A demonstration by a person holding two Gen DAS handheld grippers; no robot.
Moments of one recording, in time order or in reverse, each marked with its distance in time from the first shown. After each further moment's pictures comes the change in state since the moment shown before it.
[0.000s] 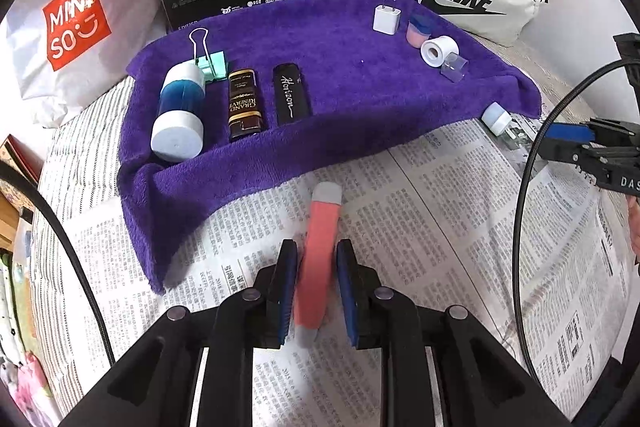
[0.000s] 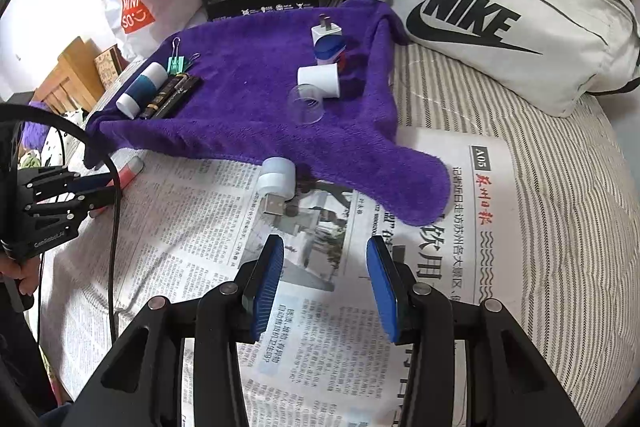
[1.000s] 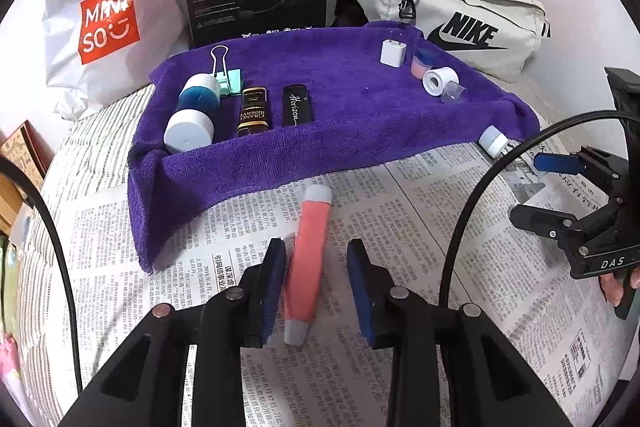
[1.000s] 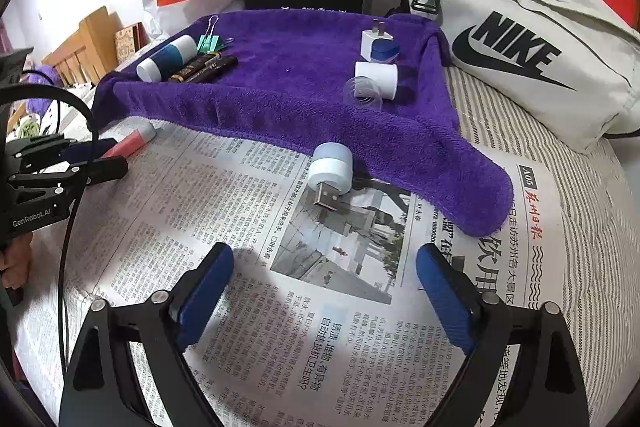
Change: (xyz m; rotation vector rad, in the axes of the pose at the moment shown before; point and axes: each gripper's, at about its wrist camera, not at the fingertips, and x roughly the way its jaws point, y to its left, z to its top) left arm -0.006 -0.011 -0.023 -0.072 -0.173 0.032; right arm 0.023 0.038 -0.021 -0.145 -0.099 -0.029
